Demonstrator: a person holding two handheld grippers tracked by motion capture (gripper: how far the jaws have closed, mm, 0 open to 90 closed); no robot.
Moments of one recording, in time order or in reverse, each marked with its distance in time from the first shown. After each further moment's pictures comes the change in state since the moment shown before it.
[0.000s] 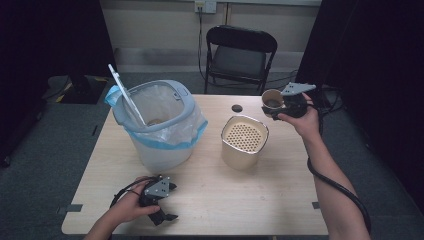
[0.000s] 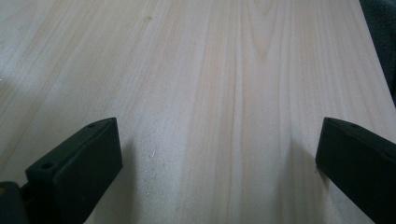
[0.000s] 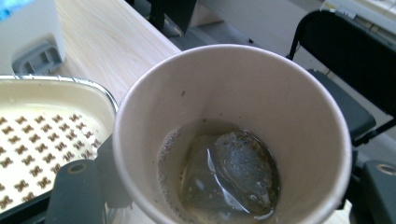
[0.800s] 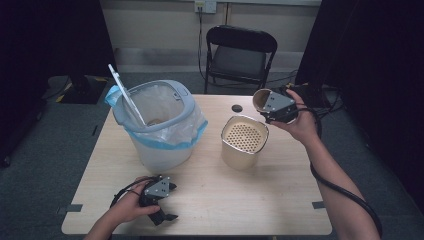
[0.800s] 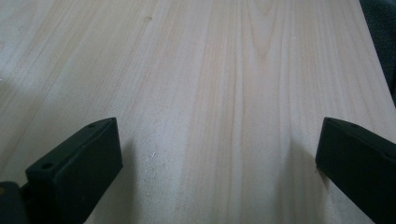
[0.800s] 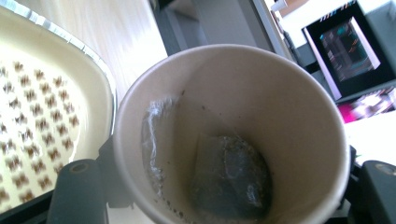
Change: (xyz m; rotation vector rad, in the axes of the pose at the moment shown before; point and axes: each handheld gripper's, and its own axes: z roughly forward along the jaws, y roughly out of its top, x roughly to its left) left arm 0.000 0.000 0.000 0.002 0.000 0.000; right arm 0.055 0.033 -0.009 0.066 -0.202 -0.611
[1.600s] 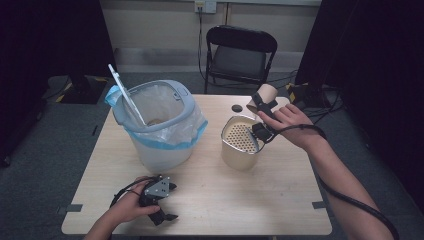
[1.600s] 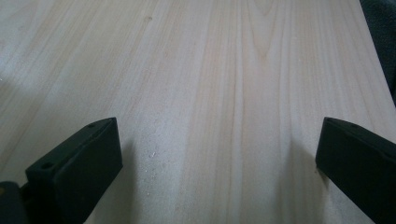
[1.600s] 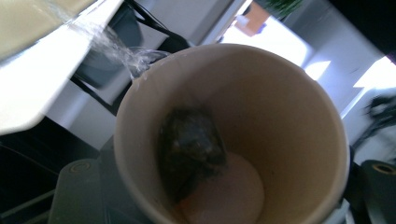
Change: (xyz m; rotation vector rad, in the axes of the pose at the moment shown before) left arm 0.000 0.000 0.000 -0.005 -0.001 -0.002; right arm 0.058 0.035 -0.006 0.272 -0.332 -1.148
